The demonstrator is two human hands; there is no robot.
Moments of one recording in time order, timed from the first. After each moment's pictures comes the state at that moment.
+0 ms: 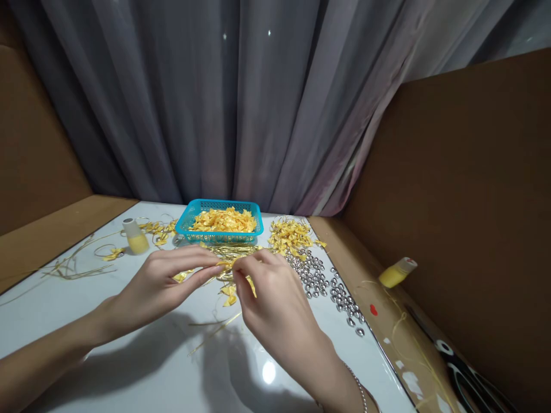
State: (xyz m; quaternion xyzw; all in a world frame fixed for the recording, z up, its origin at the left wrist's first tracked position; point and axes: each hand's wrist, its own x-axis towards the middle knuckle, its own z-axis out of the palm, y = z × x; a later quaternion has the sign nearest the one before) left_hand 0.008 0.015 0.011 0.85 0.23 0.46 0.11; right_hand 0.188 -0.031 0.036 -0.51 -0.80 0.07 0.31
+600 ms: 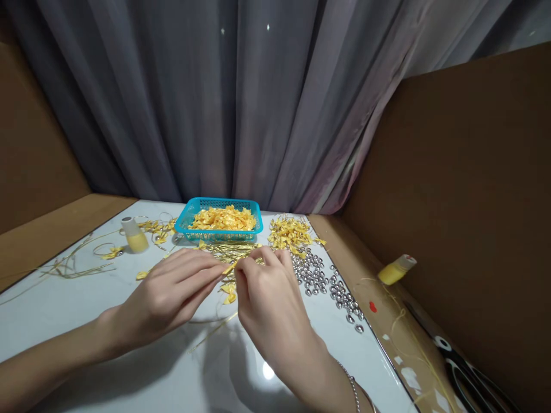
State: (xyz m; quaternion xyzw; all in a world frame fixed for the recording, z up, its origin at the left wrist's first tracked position) left_hand 0.012 0.007 0.003 0.88 0.18 0.42 -0.12; right_hand 0.183 -0.033 0.030 -0.53 -0.79 -0.03 0.31
